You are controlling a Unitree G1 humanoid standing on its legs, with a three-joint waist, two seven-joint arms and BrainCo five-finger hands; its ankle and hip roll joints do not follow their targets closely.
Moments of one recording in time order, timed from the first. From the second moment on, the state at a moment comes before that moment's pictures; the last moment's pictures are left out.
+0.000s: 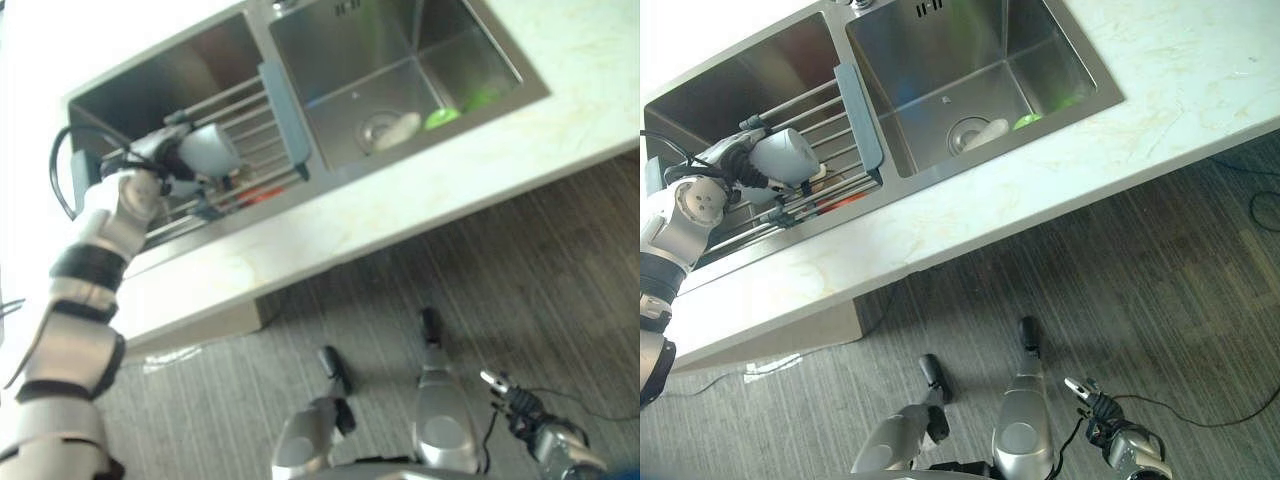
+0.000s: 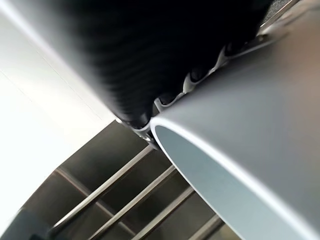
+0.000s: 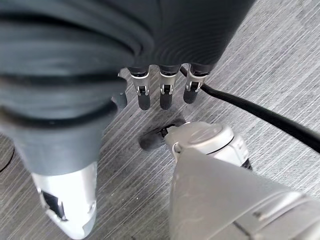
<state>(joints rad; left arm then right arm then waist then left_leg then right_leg) -0.91 0.90 -0.43 0.79 0.33 0.01 -0.07 -0.06 -0.43 0.07 1.03 0.69 -0.01 0.22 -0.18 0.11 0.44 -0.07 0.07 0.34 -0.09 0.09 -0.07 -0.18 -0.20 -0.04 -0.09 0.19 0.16</state>
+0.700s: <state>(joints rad) -0.87 0.90 -0.45 0.82 0.30 -0.03 -0.12 -0.08 -0.43 0.11 1.04 0.71 -0.01 0.21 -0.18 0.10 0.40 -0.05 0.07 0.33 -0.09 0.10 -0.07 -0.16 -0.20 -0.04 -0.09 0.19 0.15</state>
